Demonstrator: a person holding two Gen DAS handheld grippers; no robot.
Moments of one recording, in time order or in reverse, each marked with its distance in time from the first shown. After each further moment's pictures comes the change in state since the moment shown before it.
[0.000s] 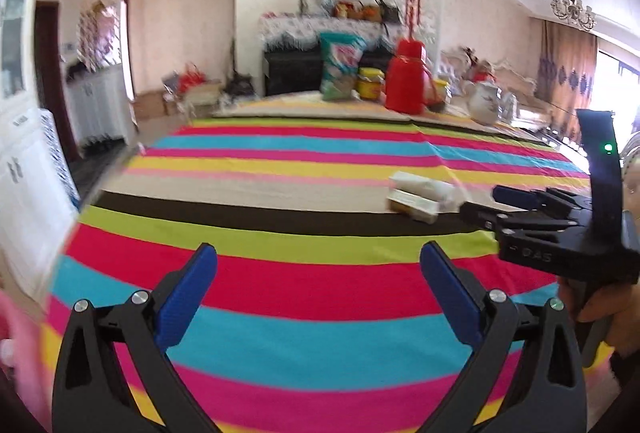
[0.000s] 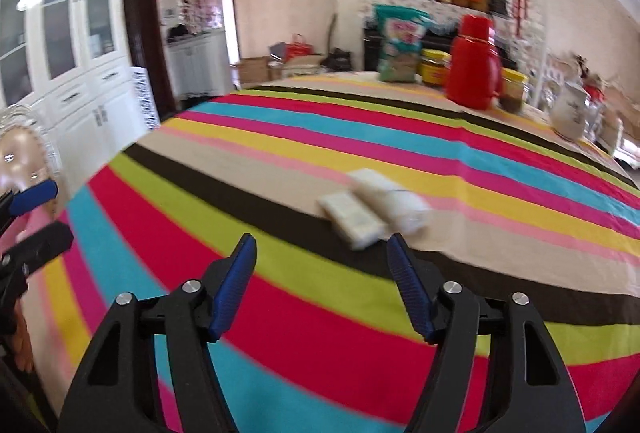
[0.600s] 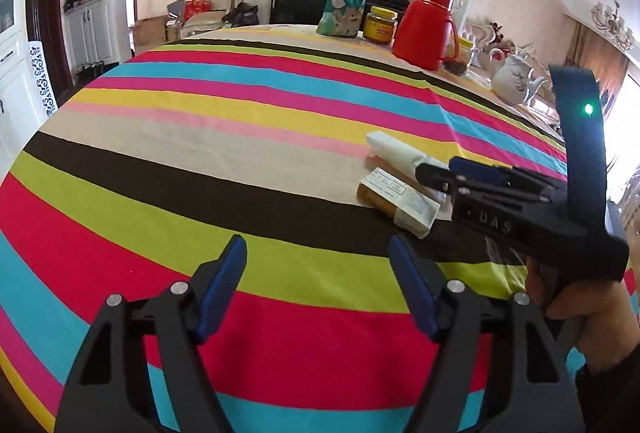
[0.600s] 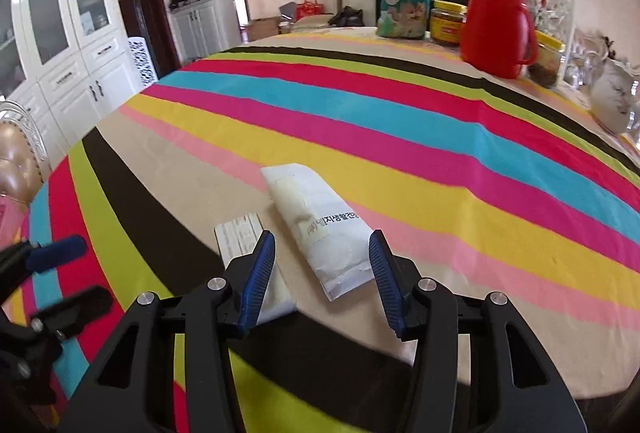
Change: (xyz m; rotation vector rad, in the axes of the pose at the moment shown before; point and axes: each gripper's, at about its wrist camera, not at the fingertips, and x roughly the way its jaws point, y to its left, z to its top) left arm 0.123 -0.040 0.016 -0.154 0.210 0.007; right arm 0.114 -0.055 0.043 -0.034 0.150 0.112
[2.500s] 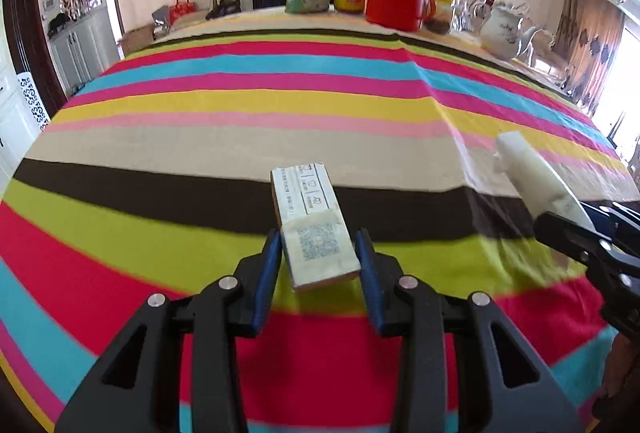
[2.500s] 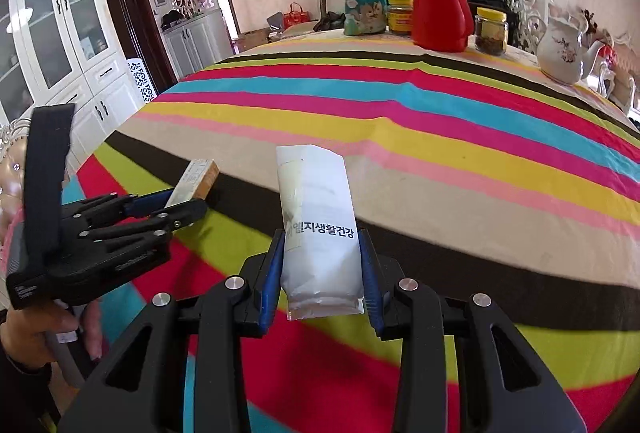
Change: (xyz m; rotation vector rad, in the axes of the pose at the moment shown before) left arm 0.015 -0.049 -0.017 0.130 0.057 0.037; right arm -0.110 -0.022 -0.085 0.099 -0.043 0.002
